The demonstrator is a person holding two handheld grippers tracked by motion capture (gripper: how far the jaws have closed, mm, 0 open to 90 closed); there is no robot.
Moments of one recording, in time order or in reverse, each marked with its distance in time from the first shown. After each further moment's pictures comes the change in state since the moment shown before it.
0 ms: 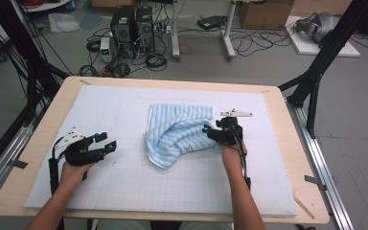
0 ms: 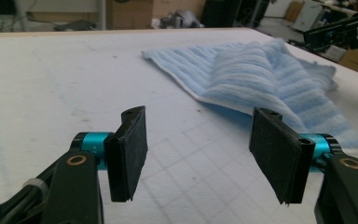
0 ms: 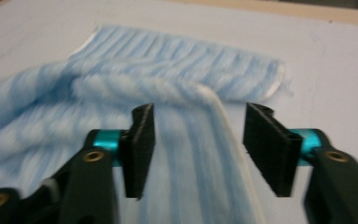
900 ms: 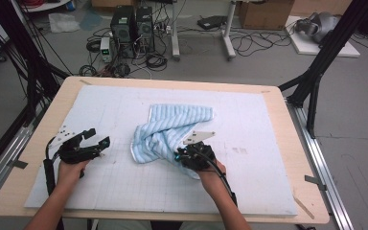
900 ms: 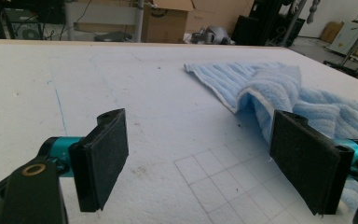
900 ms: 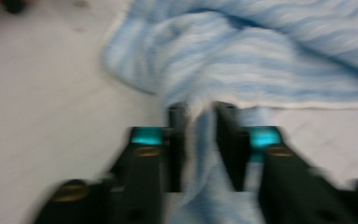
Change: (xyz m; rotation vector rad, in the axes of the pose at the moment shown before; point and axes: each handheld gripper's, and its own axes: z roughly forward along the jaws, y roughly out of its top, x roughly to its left) left arm 0.019 -0.002 -0.013 -0.073 0.159 -0.058; right arm 0.103 -0.020 0.000 0.115 0.246 -0.309
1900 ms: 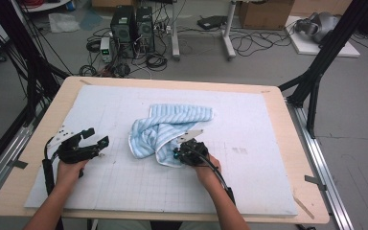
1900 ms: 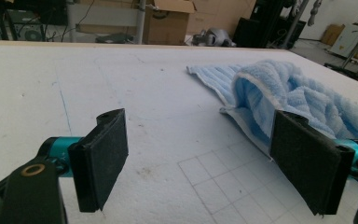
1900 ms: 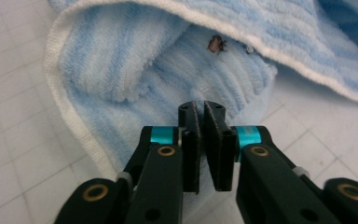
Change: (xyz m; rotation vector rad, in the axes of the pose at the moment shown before) left arm 0.002 0.001 -0.002 -0.005 0.006 -0.003; right arm -0.013 -0.008 0.039 0.096 0.018 -0.052
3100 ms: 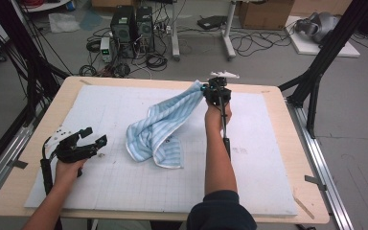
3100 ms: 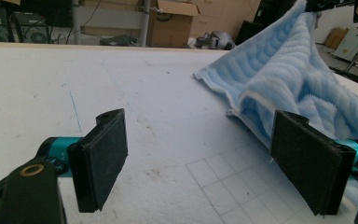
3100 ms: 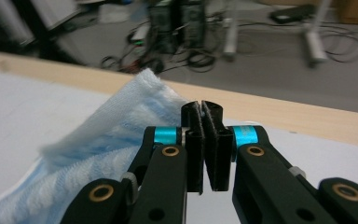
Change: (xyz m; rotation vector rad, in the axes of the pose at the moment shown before) left arm 0.005 0.001 -0.002 -0.013 0.014 -0.006; right arm -0.148 0.089 -0.036 -0.310 -0.474 0.453
